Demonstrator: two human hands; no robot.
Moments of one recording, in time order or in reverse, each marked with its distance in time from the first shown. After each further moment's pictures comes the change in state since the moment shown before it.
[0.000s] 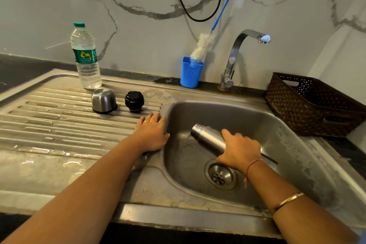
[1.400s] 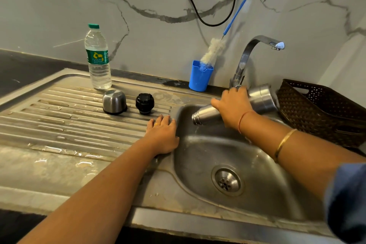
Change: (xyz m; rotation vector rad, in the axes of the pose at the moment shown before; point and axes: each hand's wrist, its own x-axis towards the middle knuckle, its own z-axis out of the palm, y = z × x) left_hand 0.004 -0.002 0.002 -0.014 -0.001 0.004; right_hand 0.062 -0.047 -0.093 -0.702 0.163 -0.259
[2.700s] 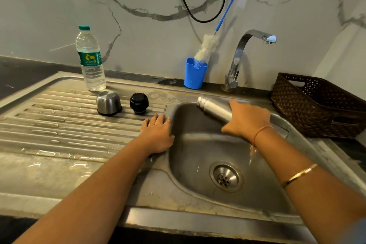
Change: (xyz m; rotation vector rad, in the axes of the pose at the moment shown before) left_hand 0.001 0.001 0.000 0.020 0.001 -0.008; right_hand -0.039 0.009 0.034 0.678 -0.065 0.319
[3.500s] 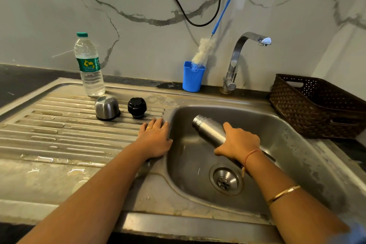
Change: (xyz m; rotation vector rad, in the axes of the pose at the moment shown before) left_hand -0.001 0.001 -0.001 0.011 0.012 0.004; right_hand -0.020 -0.004 0.042 0.102 -0.197 0.034
